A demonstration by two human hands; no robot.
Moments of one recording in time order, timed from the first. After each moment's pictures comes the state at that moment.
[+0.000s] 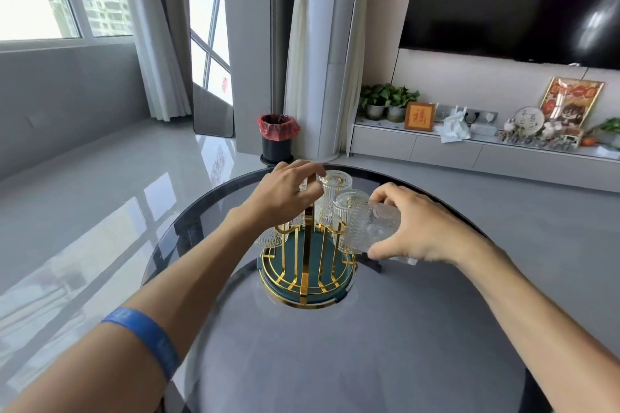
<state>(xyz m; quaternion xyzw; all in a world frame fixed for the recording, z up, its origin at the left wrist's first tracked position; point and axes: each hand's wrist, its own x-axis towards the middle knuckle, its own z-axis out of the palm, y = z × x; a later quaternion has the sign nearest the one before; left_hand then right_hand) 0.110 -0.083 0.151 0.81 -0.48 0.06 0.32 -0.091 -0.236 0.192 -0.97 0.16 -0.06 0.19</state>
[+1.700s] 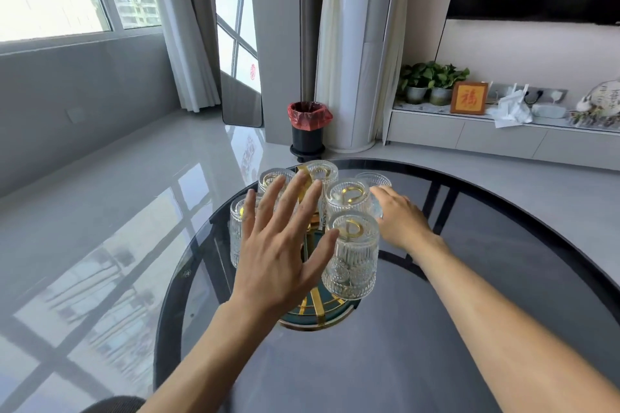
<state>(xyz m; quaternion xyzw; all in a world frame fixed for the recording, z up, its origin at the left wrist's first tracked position) 0.104 -0.033 0.096 0.84 -0.38 0.30 0.27 0.105 -0.283 0.066 -0.97 0.19 -0.08 0.13</state>
